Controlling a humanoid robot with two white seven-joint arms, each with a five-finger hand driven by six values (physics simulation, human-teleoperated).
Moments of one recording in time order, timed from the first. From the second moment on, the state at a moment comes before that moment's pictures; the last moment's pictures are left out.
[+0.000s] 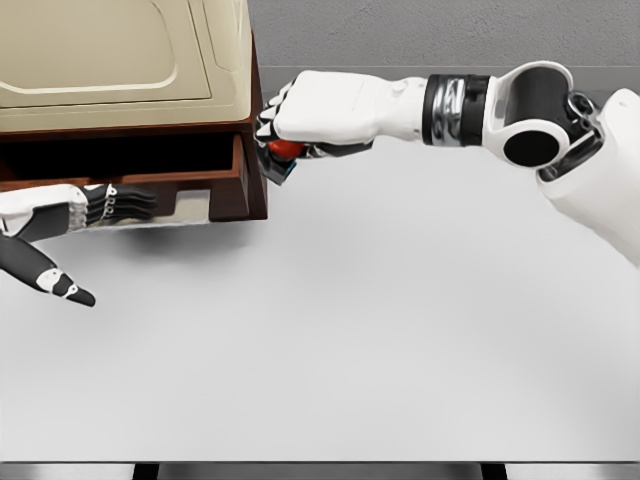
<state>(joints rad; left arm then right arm) -0.78 1.37 -1.04 -1.78 0.98 -0.17 -0.62 -1.05 -0.50 0.85 -1.63 0.31 -0.38 0.61</state>
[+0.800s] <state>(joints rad) -0.76 1.37 -1.03 -1.78 1.02 -0.16 -0.61 -1.14 -0.45 0.91 -1.63 0.24 -0.29 0.61</state>
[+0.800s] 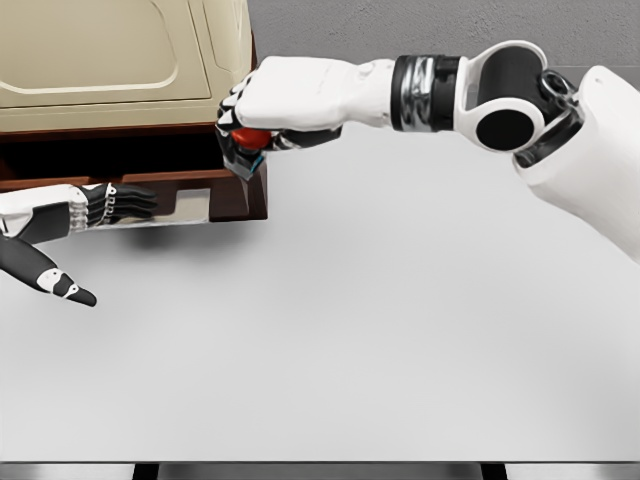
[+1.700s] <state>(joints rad) -0.74 1.38 -1.02 -1.78 1.08 -0.12 -0.62 -1.24 -0.30 0.98 -1.49 0.26 -0.26 0.61</state>
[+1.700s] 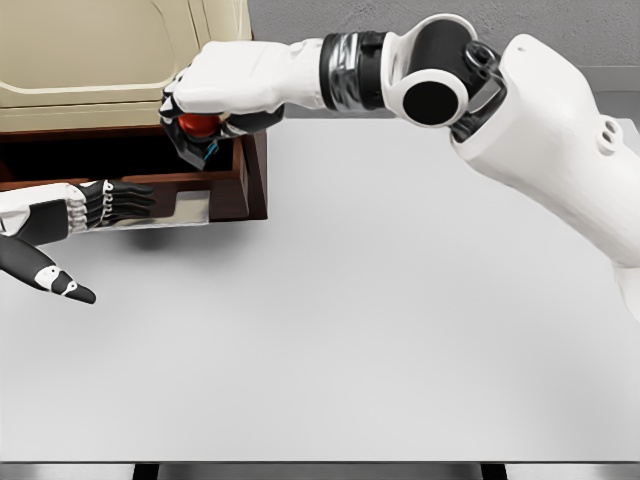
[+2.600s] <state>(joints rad) -0.71 1.40 -1.01 -1.78 1.13 -0.12 -0.64 -1.26 -0.22 1.06 -1.35 0.29 -0.26 0.61</state>
